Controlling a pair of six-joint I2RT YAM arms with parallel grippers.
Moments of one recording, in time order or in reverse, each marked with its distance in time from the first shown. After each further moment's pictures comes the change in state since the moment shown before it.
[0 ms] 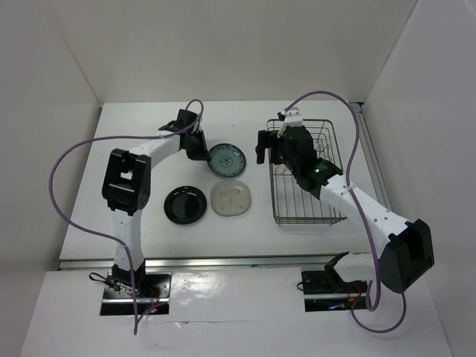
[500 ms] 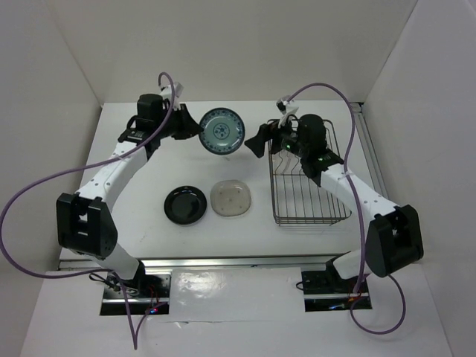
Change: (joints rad) left arm 0.065 -0.533 -0.199 0.206 0.168 0.102; right arm -0.190 0.111 -0.016 0.327 -0.698 -0.080
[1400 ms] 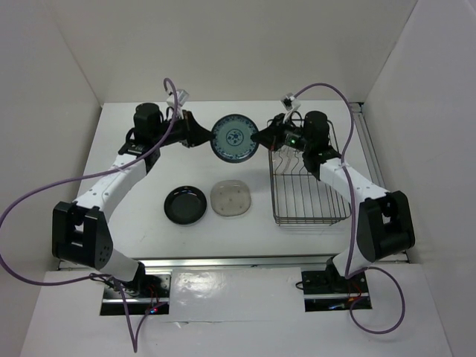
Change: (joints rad) left arm -0.019 -0.100 -0.204 0.311 0.369 -0.021; right arm -0.095 0.115 -0.001 0.201 -0.296 0.176
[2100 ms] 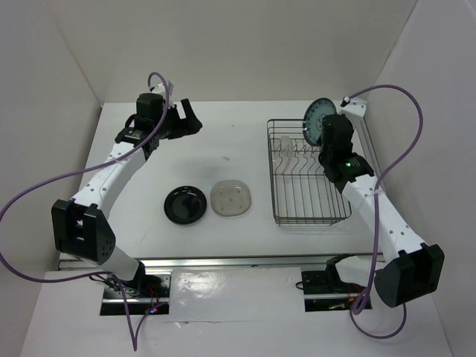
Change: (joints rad) left arm -0.007 0.045 0.209 -0.400 -0.618 -0.032; right arm -0.004 -0.332 0.058 -0.578 1.318 -0.060
